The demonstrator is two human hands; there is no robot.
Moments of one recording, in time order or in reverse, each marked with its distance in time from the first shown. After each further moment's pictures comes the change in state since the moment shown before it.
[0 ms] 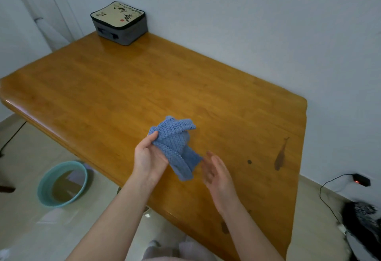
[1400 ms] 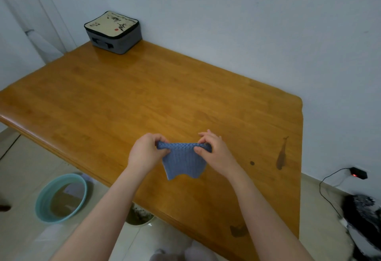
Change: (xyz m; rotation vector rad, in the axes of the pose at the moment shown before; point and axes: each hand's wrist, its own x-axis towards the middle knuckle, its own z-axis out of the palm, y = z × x) left_hand 0.024 0.046 -0.008 1.822 0.081 0.351; right_hand 0.055 -0.054 0.025 -1.054 -0.117 -0.415
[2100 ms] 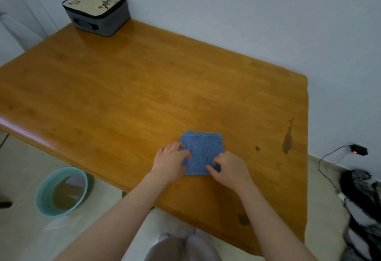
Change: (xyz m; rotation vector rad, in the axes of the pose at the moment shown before) left_hand 0.004 -0.021 0.079 0.567 -0.388 0.252; right_hand -0.028 0.086 0.041 -0.658 0.002 -0.007
